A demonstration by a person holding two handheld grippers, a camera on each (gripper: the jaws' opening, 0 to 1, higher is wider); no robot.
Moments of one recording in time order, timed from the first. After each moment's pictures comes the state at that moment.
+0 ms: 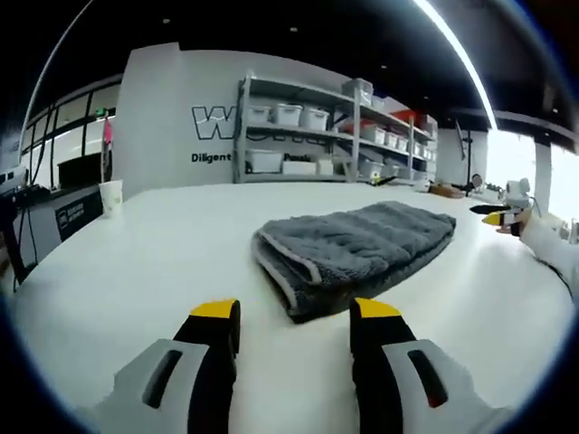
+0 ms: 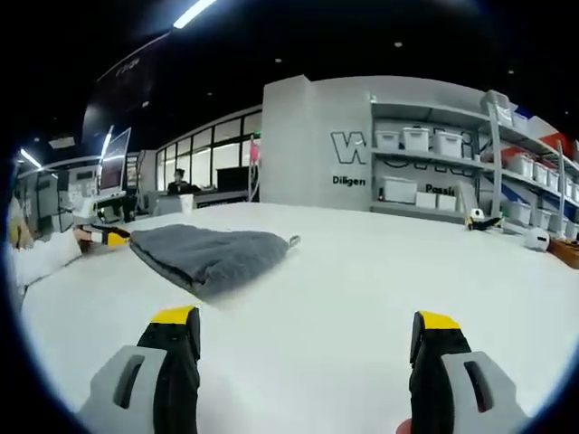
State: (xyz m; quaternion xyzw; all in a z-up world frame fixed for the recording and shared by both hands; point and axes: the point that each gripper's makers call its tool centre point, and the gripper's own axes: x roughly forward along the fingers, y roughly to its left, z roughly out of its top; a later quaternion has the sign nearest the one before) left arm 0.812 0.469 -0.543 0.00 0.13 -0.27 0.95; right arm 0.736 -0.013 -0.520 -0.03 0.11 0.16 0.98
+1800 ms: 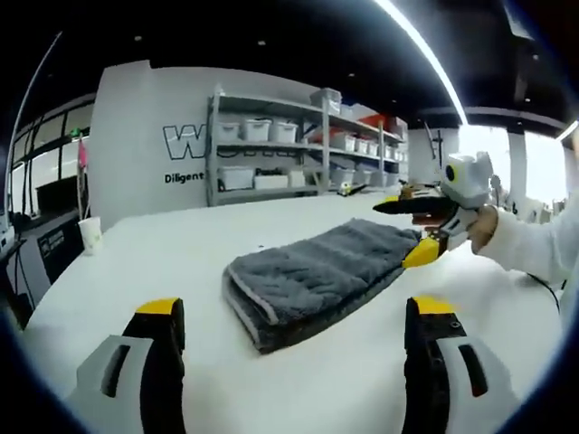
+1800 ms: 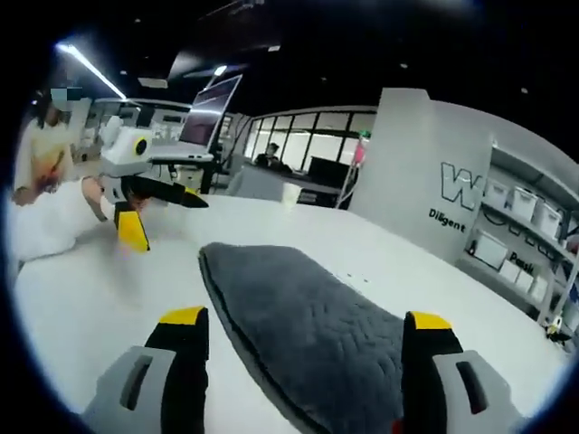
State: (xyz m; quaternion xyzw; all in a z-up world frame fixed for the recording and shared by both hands) left arm 0.794 0.445 -0.498 0.03 0.10 -0.33 0.94; right arm 0.810 0.291 -0.491 -0.18 0.09 0.35 0.91
